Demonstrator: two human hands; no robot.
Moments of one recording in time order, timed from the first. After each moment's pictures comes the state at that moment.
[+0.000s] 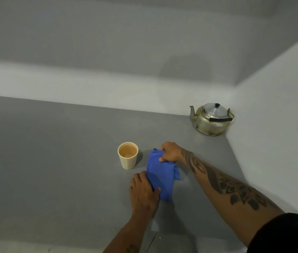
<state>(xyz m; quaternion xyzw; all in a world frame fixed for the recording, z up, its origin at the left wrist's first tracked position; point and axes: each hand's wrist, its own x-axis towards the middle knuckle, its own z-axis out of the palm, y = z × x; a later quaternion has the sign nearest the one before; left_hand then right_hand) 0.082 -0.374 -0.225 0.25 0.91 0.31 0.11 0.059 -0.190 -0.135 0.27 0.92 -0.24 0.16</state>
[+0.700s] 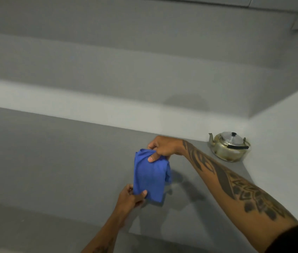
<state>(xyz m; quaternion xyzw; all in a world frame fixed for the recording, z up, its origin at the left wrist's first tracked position) -0.012 -0.519 -0.160 0.07 0.67 0.65 0.35 -0.004 -0.333 0.022 0.10 0.93 -0.32 0.16</state>
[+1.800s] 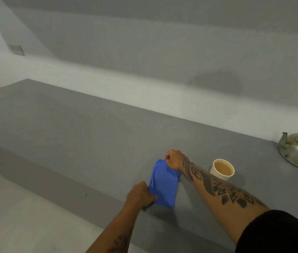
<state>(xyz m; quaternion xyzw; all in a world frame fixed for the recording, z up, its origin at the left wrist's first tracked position) -0.129 -0.641 -0.191 0.10 0.91 0.24 0.34 -0.153 -0.449 -0.147 0.22 0.94 -0.23 0.11</state>
